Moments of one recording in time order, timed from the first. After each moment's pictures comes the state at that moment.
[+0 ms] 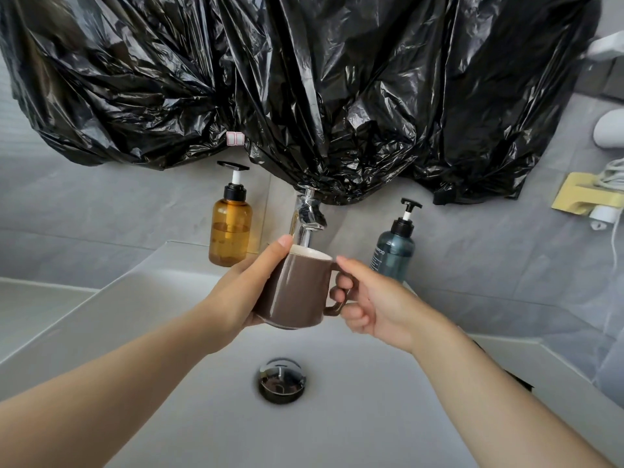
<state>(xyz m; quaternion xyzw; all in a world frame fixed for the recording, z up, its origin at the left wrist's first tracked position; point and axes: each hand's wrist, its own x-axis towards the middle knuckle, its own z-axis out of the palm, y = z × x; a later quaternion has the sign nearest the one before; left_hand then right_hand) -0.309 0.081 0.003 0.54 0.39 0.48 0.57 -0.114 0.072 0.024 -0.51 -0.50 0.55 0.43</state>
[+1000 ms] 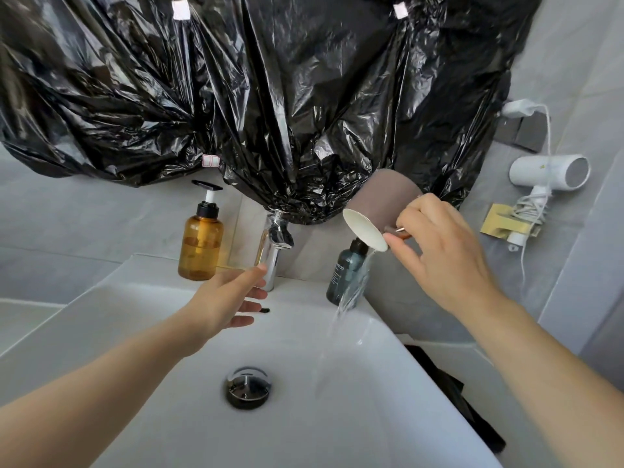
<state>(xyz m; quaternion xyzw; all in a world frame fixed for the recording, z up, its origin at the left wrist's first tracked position) -0.309 0.085 0.011 0.56 0.43 0.46 0.53 -0.046 0.006 0.115 -0.44 -0.72 -0.46 0.28</state>
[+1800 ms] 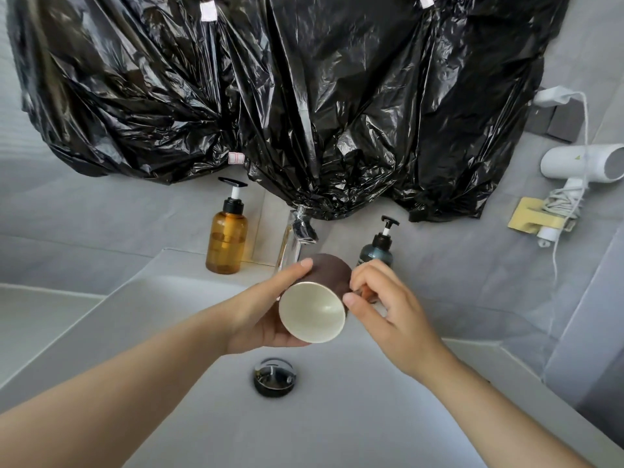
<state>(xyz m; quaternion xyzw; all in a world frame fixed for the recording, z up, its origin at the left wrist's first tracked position) -0.305 0.069 0.013 0.52 0.32 0.34 0.71 -0.104 0.013 0.026 -0.41 -0.81 -0.03 0.43</state>
